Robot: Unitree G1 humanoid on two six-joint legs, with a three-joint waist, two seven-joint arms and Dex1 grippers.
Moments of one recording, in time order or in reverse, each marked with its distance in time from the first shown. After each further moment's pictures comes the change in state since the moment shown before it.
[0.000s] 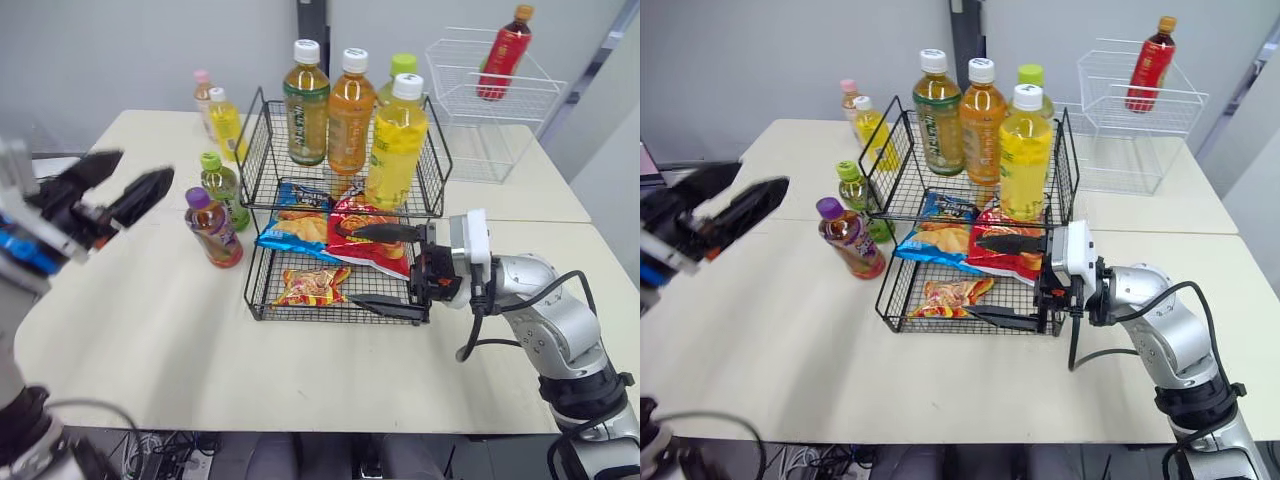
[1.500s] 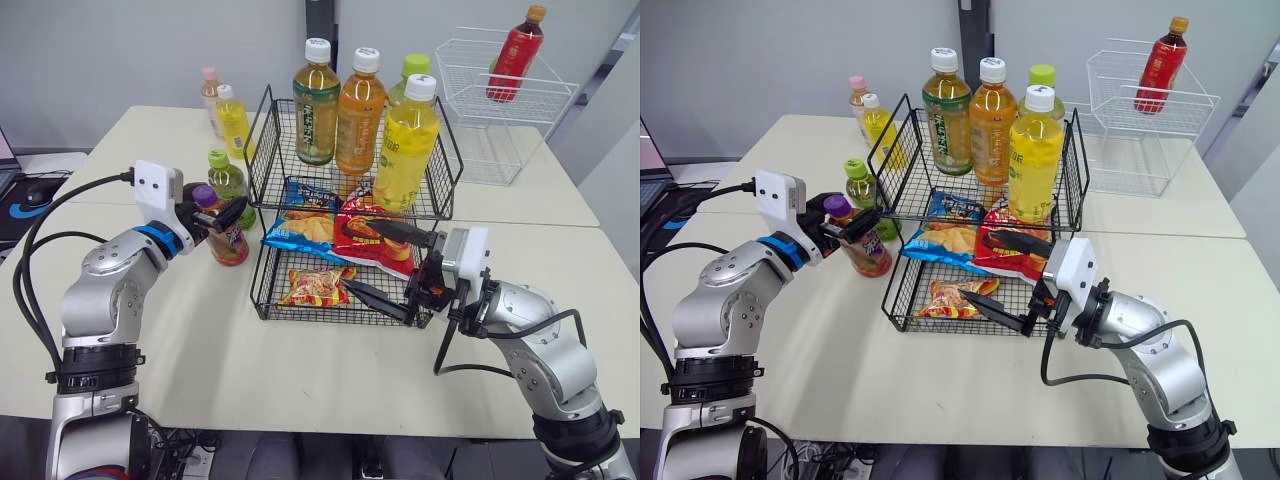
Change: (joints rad) left arm -0.364 -0.059 -0.645 0.592 0.322 -0.448 0.120; right arm 0.192 0.093 -0.020 -0.212 -0.168 -0.017 -0.328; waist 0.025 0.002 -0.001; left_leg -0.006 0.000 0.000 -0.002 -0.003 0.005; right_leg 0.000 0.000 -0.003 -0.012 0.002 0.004
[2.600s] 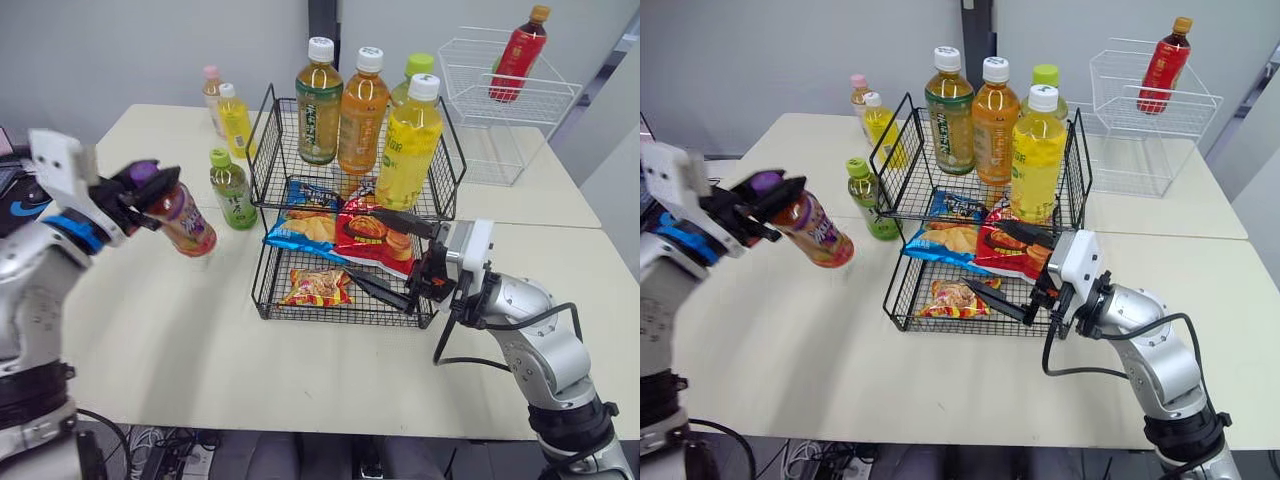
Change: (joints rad) left arm 0.036 0.247 0.271 -0.232 -0.247 0.200 -0.068; right arm -0.058 0.015 -0.005 0.072 0.000 -0.079 0.013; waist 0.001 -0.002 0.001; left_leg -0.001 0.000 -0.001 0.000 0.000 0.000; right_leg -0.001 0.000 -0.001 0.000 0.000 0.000
